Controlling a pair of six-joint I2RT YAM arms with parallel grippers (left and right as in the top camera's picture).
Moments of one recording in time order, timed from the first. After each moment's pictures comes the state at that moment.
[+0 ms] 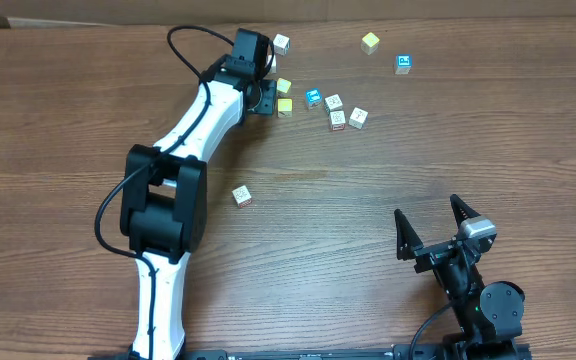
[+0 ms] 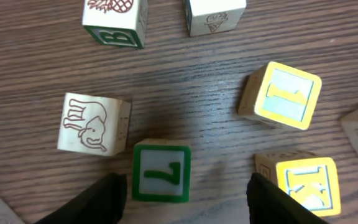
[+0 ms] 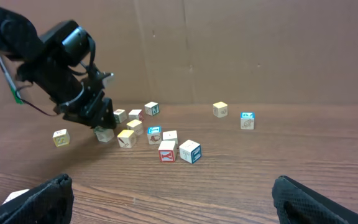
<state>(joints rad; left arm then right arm) -0.31 2.30 1.84 -0.60 -0.09 -0.18 0.13 0.01 0.02 -0.02 -0.15 0.12</state>
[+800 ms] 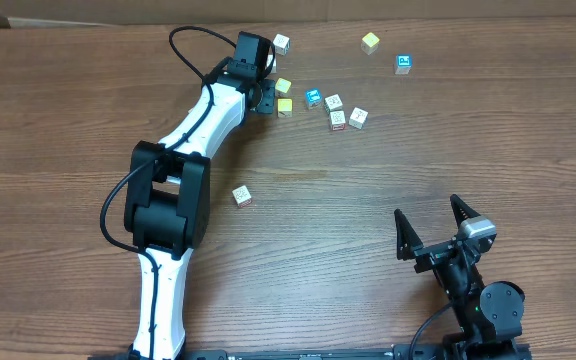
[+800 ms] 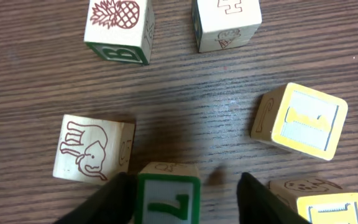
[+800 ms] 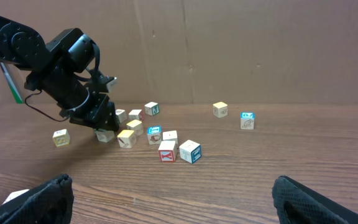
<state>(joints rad) -0.31 2.33 1.84 -0.53 -0.13 -0.17 0.13 0.01 0.02 -0.02 -0.15 0.12</state>
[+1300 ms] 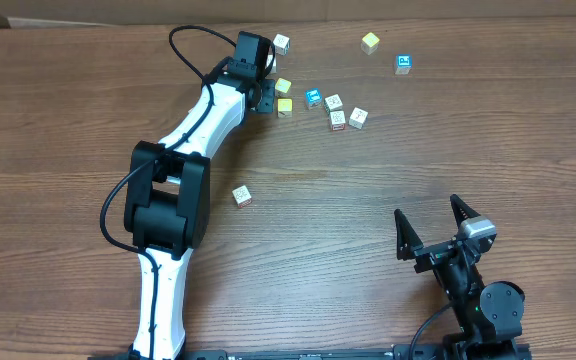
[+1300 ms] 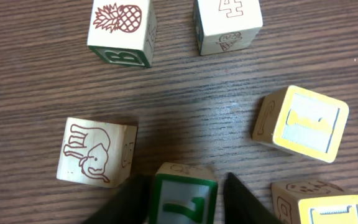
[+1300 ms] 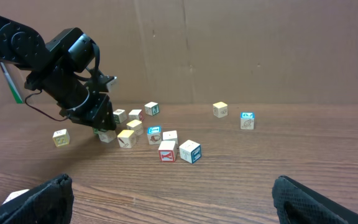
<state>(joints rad) -0.31 2.33 1.84 -0.53 -0.13 -0.17 0.13 0.01 0.02 -0.02 -0.15 0.12</state>
